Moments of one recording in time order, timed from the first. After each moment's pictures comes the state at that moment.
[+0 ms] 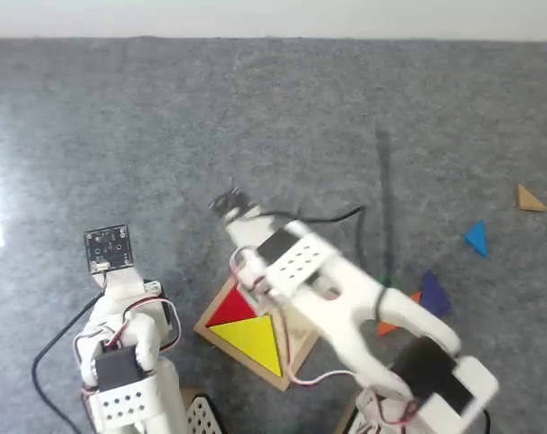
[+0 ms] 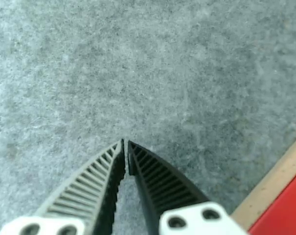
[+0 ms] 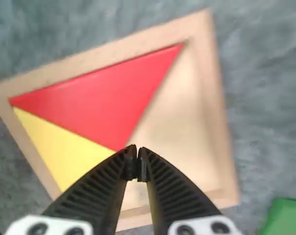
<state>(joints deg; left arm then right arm) -22.2 -103.2 96.8 71.9 3.3 -47.6 -6.2 33.0 65.1 -7.1</state>
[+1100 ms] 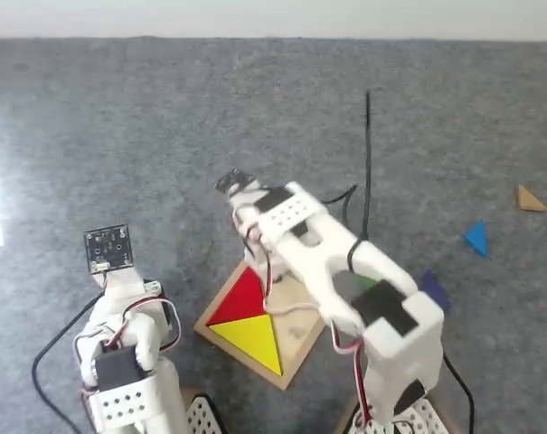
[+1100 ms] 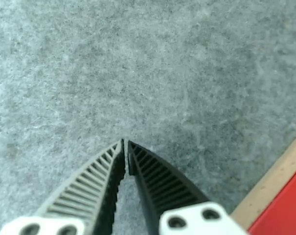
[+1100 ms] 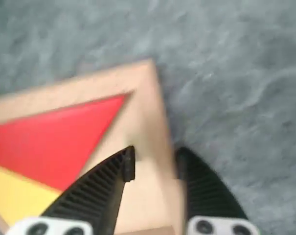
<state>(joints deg) -22.2 -103.2 96.8 71.9 3.3 -38.9 21.2 10.5 69.0 5.1</state>
